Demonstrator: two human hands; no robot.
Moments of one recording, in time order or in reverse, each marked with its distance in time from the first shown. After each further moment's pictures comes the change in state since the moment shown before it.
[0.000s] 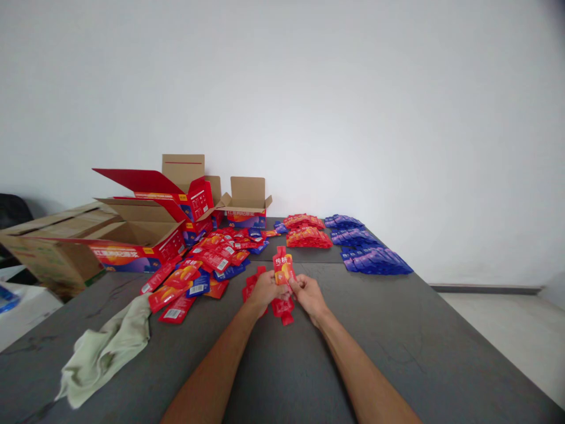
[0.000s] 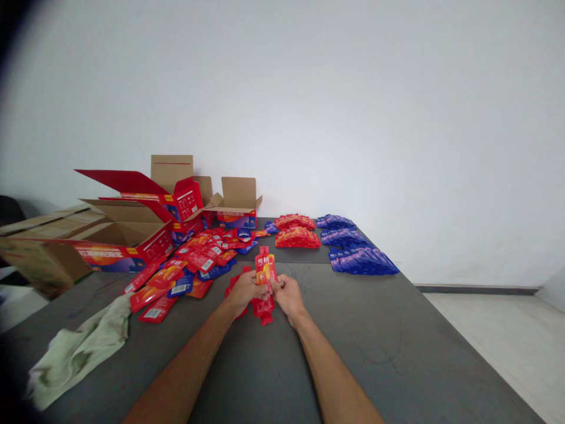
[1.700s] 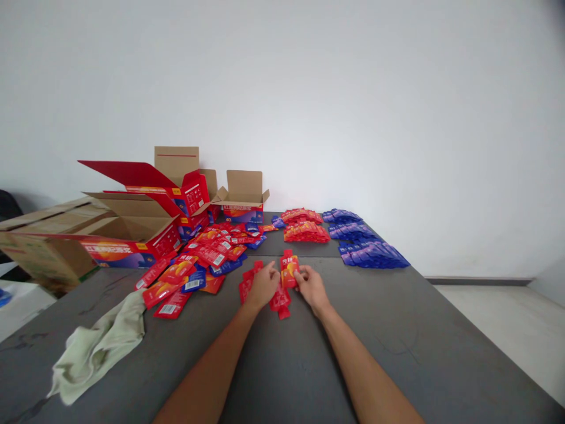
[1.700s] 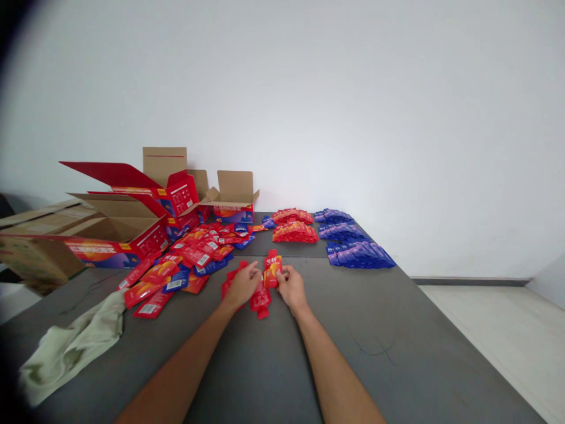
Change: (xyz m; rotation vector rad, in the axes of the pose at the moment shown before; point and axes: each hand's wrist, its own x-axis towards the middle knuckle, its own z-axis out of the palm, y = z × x) left_hand 0.014 -0.015 -0.008 0.720 0.273 0.199; right_hand 0.017 0.023 -0.019 -0.185 0.133 -0.021
